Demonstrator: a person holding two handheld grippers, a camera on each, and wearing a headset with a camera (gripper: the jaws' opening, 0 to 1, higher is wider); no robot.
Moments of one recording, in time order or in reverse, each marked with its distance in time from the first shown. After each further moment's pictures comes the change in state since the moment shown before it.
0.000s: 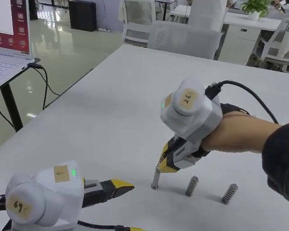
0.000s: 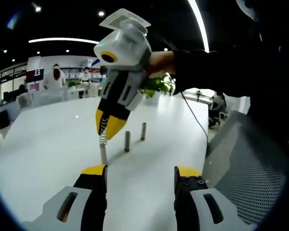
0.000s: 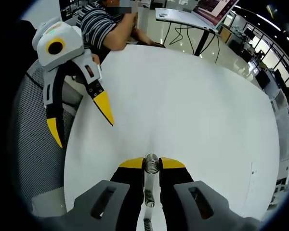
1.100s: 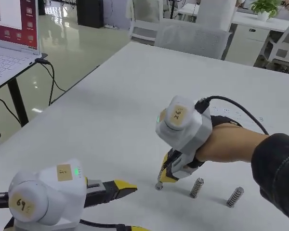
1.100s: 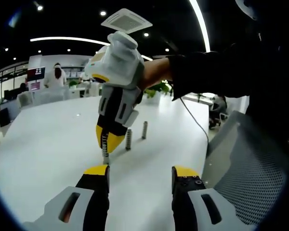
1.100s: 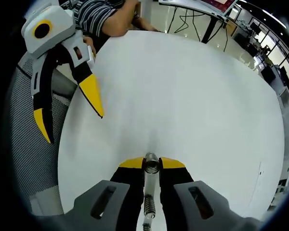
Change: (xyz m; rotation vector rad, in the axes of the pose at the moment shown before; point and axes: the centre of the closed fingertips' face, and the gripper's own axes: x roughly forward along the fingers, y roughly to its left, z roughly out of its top) left arm -0.001 0.002 -0.004 -0.013 -0.001 0.003; right arm 0.036 0.004 -0.015 -0.006 0.081 0.044
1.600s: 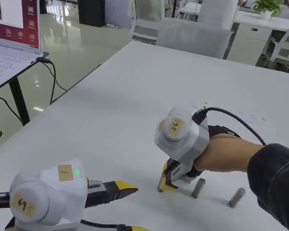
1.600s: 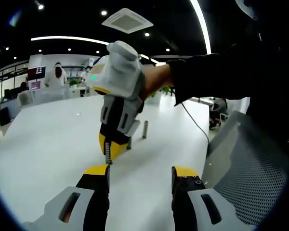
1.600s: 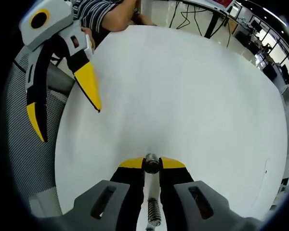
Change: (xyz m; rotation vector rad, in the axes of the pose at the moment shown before) left arm 0.000 0.002 -0.002 -0.006 0.003 0.002; right arm 0.017 0.005 -0.008 0.009 0.016 0.015
